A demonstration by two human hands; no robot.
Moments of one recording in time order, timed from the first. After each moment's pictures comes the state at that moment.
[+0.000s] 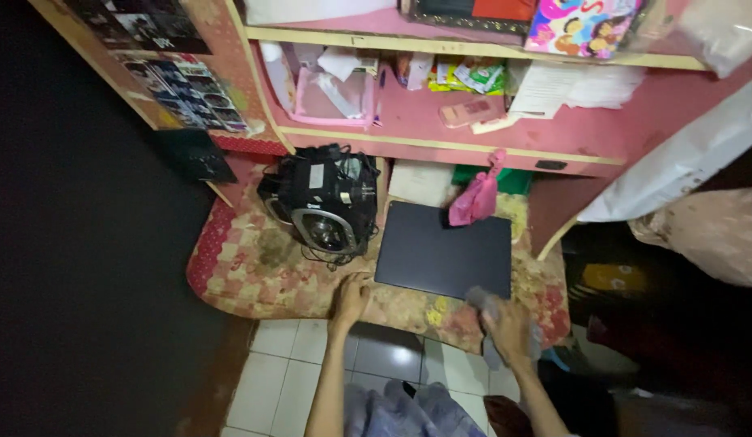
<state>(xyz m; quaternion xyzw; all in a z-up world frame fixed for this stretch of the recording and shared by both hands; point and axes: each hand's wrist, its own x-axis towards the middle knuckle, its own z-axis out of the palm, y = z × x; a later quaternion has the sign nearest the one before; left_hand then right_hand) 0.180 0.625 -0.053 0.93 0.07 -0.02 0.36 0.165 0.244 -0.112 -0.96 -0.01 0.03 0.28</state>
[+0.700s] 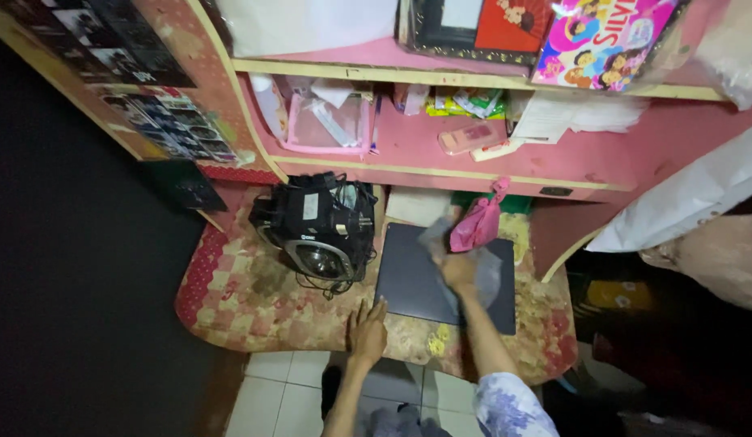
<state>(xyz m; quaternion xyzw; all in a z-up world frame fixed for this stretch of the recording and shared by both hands) 0.192 0.595 -0.172 0.98 -0.08 0.07 0.14 0.360 0.370 -0.083 -0.99 -0.05 -0.04 0.15</state>
